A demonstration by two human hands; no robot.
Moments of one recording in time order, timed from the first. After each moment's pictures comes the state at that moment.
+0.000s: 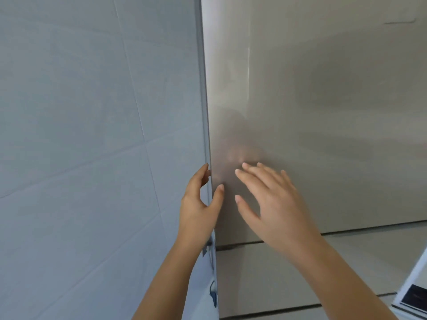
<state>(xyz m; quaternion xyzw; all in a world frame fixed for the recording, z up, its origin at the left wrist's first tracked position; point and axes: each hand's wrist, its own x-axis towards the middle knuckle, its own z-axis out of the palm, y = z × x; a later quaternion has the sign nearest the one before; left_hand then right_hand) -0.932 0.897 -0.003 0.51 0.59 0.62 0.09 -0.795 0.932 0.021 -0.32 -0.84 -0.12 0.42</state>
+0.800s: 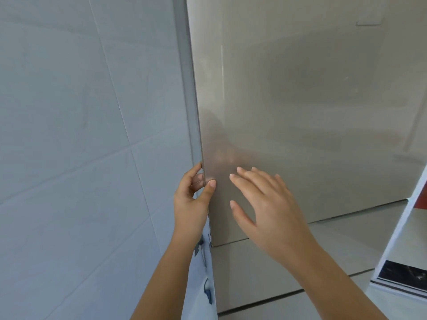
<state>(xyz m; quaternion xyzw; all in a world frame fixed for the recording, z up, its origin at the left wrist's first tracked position) -0.935 0.900 0.002 0.46 0.48 0.71 0.21 -0.791 0.907 0.015 -0.36 -0.82 -0.12 0.43</state>
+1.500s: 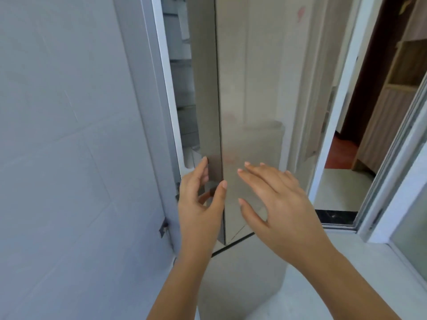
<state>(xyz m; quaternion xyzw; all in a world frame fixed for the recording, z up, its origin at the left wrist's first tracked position) -0.856 0.788 -0.019 0.56 0.42 0.68 0.21 -0.722 0.777 0.000 -0.46 -0.78 -0.14 0.39</state>
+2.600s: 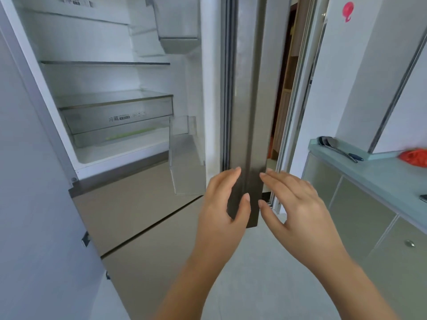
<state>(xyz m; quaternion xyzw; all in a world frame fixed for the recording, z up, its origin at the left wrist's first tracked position) -0.617 0.652 -0.020 0.72 0.32 0.57 0.23 -0.481 0.609 -0.005 -0.60 -0.68 -0.19 0.37</state>
